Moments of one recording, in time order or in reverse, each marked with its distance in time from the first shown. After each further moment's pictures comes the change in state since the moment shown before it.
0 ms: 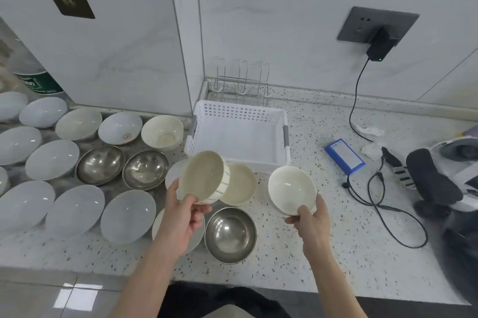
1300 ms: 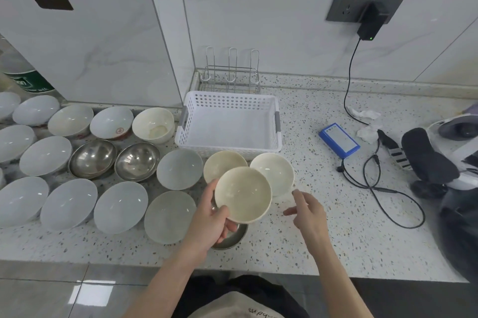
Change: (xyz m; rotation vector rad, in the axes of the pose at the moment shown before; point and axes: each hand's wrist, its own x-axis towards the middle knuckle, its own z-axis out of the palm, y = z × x) left_hand -0.031 -0.043 0.044 0.523 -0.189 0.057; right_hand 0.002 0.023 -0.023 -0.147 -0.097 -0.049
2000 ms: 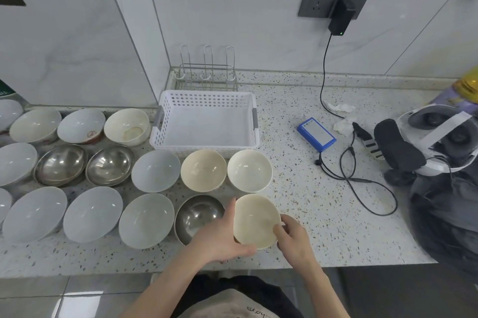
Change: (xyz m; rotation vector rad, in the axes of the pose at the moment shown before) left_hand 0.009 -0.008 0.050 0.876 -0.419 0.017; right_hand -0.022 0.052 -0.023 -0.157 -0.182 -0.111
